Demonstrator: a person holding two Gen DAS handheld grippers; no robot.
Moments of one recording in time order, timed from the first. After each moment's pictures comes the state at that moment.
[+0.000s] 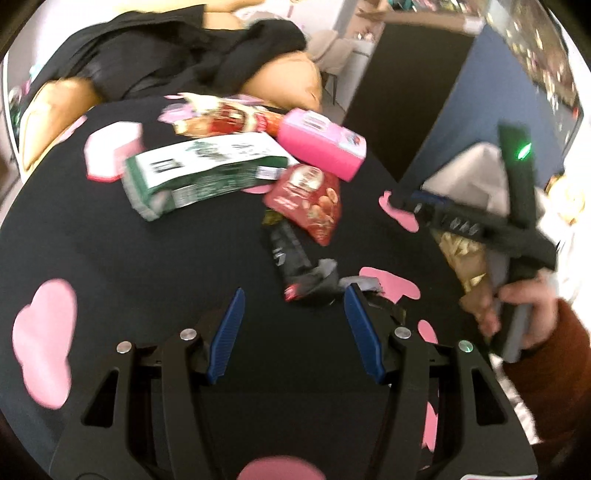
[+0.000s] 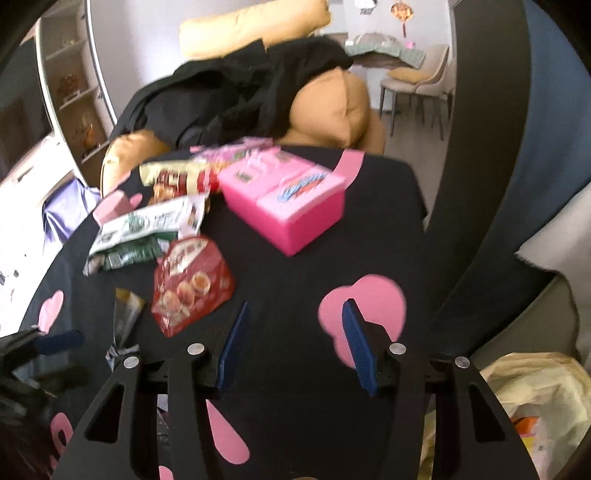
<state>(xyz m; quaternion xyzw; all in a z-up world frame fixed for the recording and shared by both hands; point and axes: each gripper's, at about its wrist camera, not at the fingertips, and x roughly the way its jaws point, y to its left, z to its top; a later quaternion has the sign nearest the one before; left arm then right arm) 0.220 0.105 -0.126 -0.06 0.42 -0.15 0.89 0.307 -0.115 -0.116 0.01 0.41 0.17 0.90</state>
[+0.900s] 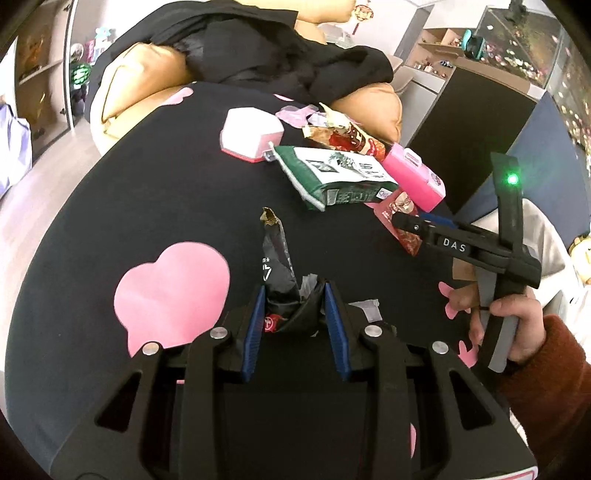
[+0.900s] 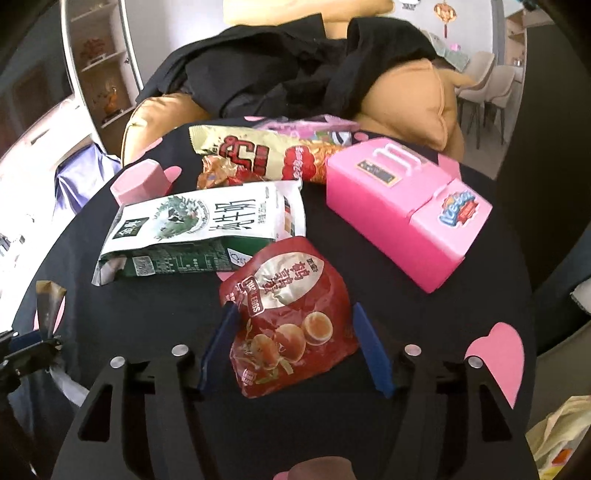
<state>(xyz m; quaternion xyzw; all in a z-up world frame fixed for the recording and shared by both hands) 0.189 0.217 -0.130 -0.15 0.41 -0.06 0.90 0.340 -0.004 -0.140 -0.04 0.44 0.22 0.87</state>
